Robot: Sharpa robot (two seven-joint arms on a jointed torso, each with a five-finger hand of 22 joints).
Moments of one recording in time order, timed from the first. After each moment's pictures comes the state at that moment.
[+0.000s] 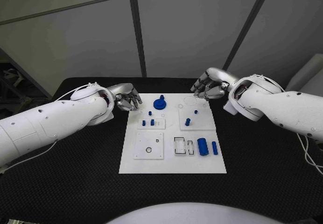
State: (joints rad) left arm 1.19 -0.73 0.01 1.23 -1.29 -0.13 -0.01; left_hand 1.39 -0.22 0.46 0.00 0.35 1.03 0.16 0.12 0.08 1.19 0.09 0.13 0.08 1.29 0.01 1.21 0.70 0.20 1.20 0.11 0.71 1.09; right arm 1.26 -0.79 -0.02 1.40 -1.23 -0.28 0.02; right_hand 1.44 -0.13 0.29 -0.01 0.35 1.10 0.15 0.08 0.07 1.23 0.08 0.10 0.07 1.47 -0.01 0.52 0.47 0.18 1.09 0.09 0.73 0.50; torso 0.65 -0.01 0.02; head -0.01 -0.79
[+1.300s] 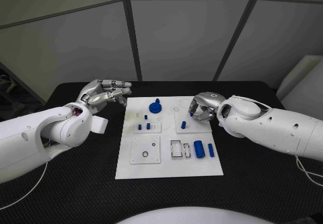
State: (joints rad) left arm 1.16 -0.99 0.02 1.59 -0.12 -0.27 0.36; left_hand 1.37 -0.19 0.41 0.00 0.35 1.07 0.16 0.12 0.07 1.21 0.09 0.16 0.09 1.12 0.01 0.96 0.39 0.20 1.11 0.11 0.51 0.95; right arm 1.15 -0.75 -0.02 1.35 -1.65 -0.24 -0.09; right_hand 1.40 -0.17 0.39 0.00 0.33 1.08 0.17 0.07 0.07 1.17 0.10 0.07 0.07 1.47 0.01 1.28 1.14 0.13 1.21 0.12 1.18 1.00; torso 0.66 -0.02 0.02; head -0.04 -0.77
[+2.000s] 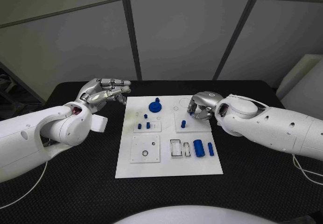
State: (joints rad) left arm 1.16 -0.99 0.02 1.59 -0.10 -0.27 0.36; left_hand 1.37 -0.19 0.41 -0.01 0.35 1.07 0.16 0.12 0.07 1.21 0.09 0.17 0.09 1.13 0.01 0.96 0.39 0.20 1.12 0.11 0.51 0.95; right arm 1.15 -0.73 -0.02 1.34 -1.66 -0.22 -0.11; right_hand 1.43 -0.13 0.46 -0.02 0.25 1.12 0.15 0.08 0.08 1.22 0.08 0.09 0.08 1.47 0.00 1.33 1.18 0.12 1.25 0.10 1.27 1.10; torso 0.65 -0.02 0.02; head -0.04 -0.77
